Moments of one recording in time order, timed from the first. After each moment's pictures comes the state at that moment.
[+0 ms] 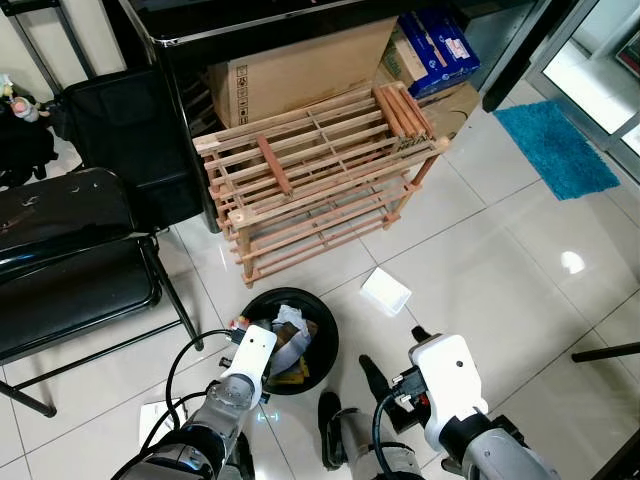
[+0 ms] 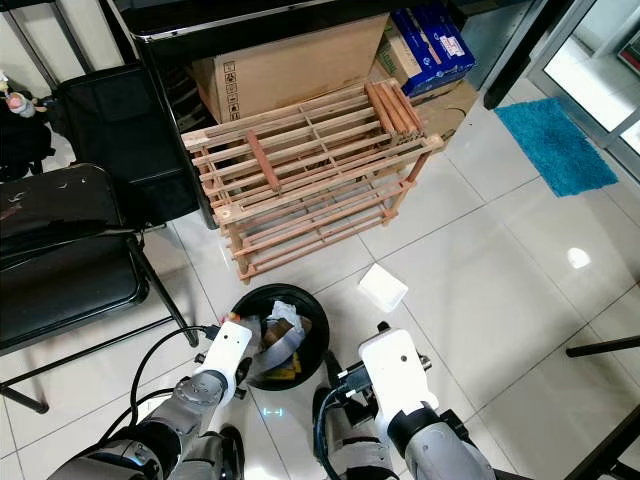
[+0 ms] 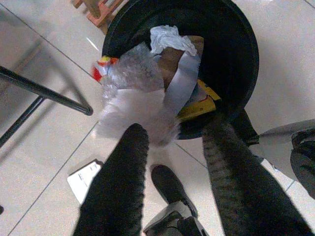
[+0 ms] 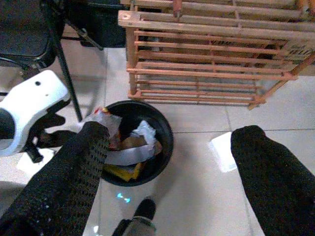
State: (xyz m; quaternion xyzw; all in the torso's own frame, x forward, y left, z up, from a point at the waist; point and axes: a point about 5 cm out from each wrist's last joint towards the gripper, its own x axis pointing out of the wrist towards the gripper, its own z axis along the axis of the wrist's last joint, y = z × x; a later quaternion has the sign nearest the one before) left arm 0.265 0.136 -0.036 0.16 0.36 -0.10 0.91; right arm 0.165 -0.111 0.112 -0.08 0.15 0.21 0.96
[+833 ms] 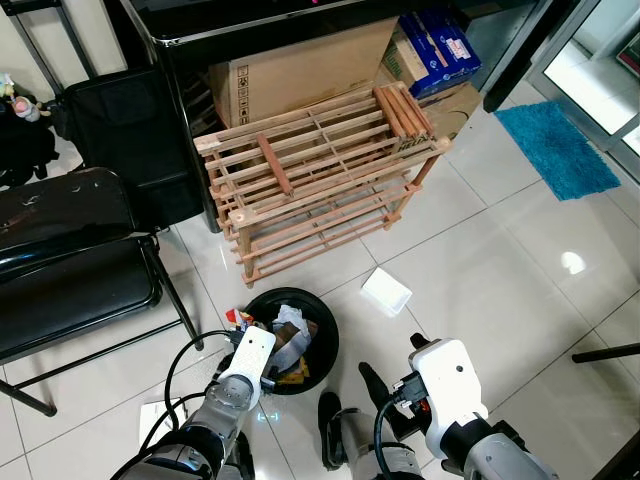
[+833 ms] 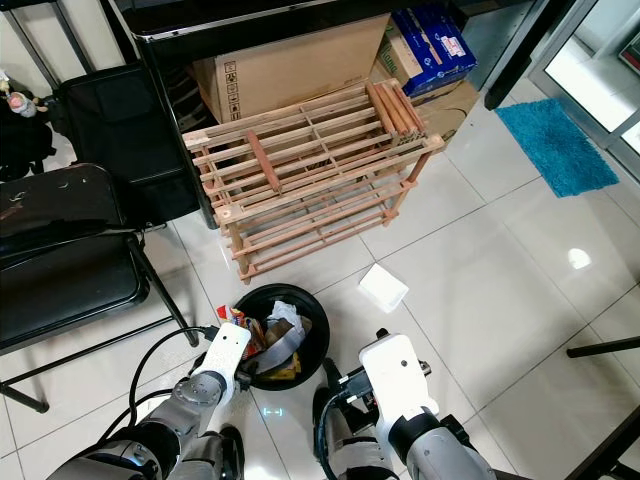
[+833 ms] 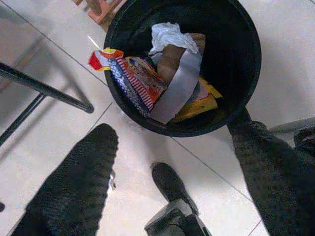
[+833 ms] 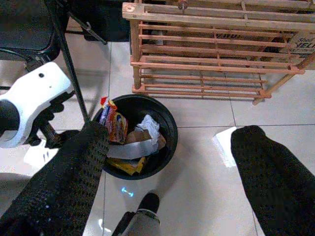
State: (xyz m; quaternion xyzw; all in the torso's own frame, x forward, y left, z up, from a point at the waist) left arm 0.264 0.137 -0.037 0.16 0.36 -0.10 0.91; right arm 0.162 -0.113 0.110 -0.08 0.16 0.22 0.96
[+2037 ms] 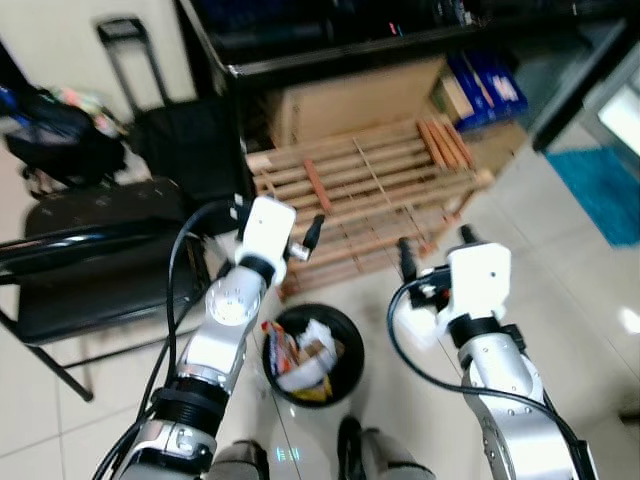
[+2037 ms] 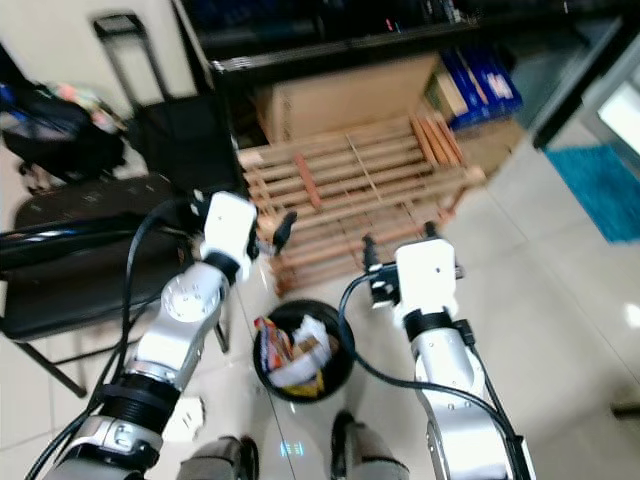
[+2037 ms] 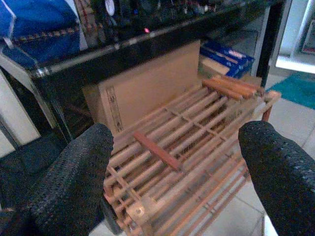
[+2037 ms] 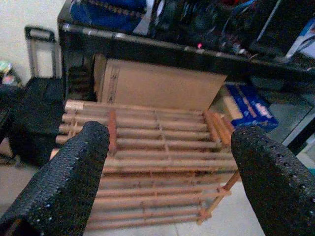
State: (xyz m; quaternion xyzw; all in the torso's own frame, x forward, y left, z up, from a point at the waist) left arm 0.336 0.097 0.147 0.11 -0.07 -0.17 0.98; right arm 0.252 -0.134 0.152 -0.09 -0.07 0.04 0.99
